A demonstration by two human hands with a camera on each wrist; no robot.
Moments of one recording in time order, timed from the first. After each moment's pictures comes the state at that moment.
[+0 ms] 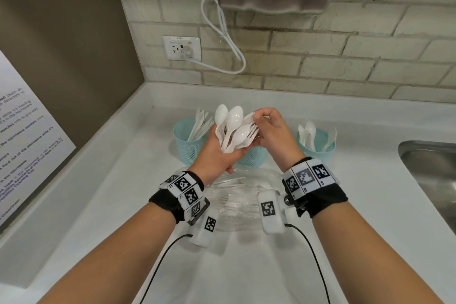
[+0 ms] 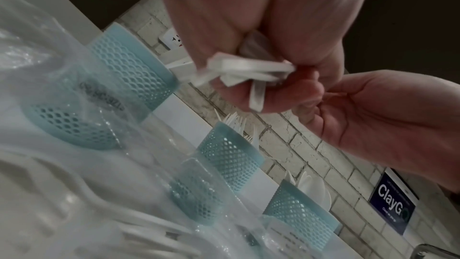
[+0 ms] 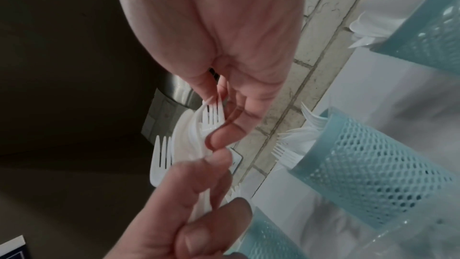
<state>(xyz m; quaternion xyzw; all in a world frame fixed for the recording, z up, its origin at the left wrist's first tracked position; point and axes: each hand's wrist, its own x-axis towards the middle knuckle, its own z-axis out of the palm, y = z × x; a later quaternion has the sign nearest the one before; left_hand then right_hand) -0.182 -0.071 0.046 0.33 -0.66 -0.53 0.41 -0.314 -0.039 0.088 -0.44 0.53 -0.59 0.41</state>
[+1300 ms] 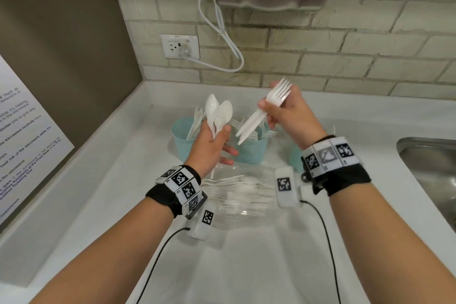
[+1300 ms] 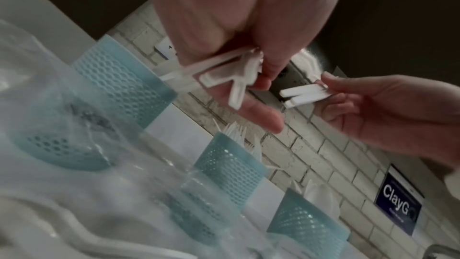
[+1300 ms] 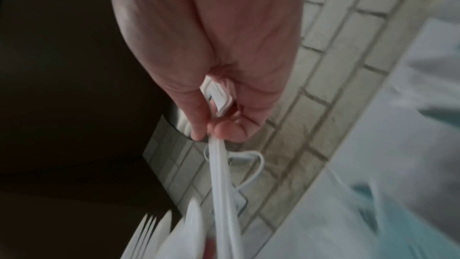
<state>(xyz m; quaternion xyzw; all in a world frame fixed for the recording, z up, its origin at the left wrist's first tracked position) -0.178 -0.075 0.054 0.39 -0.61 -0.55 0.42 -0.351 -0.045 0.114 -0.50 0.55 -0.57 0.35</state>
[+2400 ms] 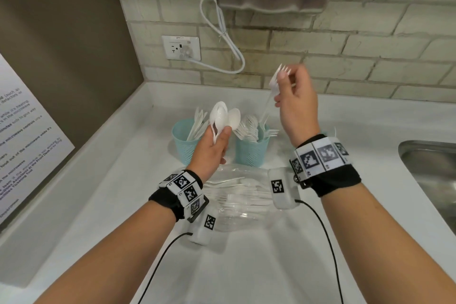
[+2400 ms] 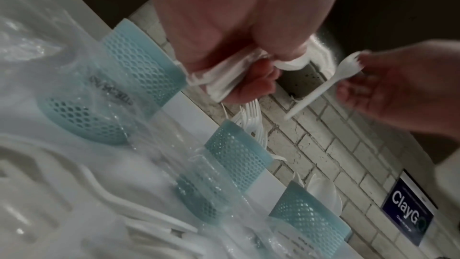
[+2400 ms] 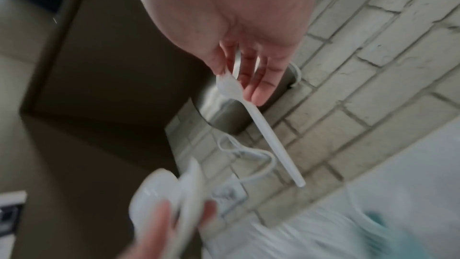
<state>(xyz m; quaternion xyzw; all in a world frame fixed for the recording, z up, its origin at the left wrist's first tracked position) -0.179 -0.080 0.039 0.40 -0.63 -0.50 0.43 -0.340 -0.052 0.131 -0.51 0.57 -0.64 0.09</state>
